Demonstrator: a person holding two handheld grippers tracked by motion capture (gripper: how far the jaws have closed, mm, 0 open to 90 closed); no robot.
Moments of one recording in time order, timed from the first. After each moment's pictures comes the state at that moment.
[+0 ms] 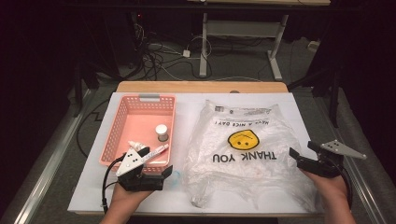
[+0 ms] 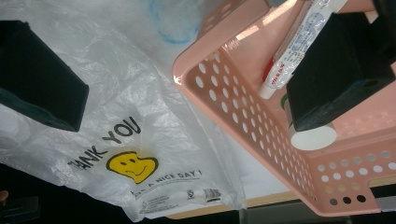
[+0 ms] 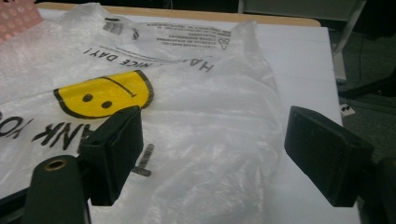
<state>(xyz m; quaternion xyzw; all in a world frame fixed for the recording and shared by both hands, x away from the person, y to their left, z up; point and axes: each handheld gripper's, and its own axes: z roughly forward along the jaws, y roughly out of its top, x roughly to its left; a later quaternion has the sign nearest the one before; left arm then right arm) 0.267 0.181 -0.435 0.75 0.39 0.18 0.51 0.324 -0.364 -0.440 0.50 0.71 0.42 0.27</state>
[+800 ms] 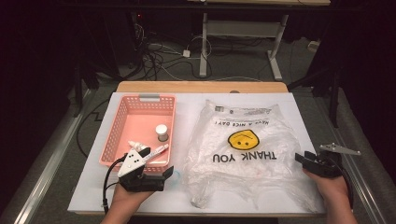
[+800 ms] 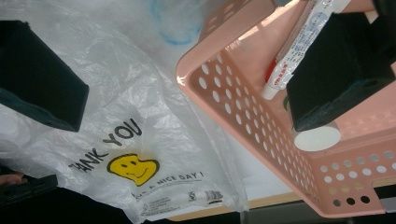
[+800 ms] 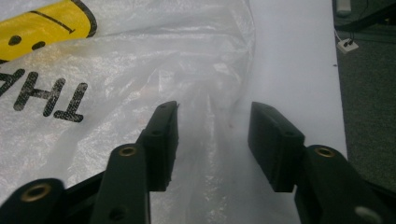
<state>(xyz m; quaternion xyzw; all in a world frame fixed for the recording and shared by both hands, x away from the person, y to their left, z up) 0.267 0.179 -0.436 0.75 0.39 0.18 0.51 0.339 -0.391 -0.475 0.56 0.72 0.35 0.20</state>
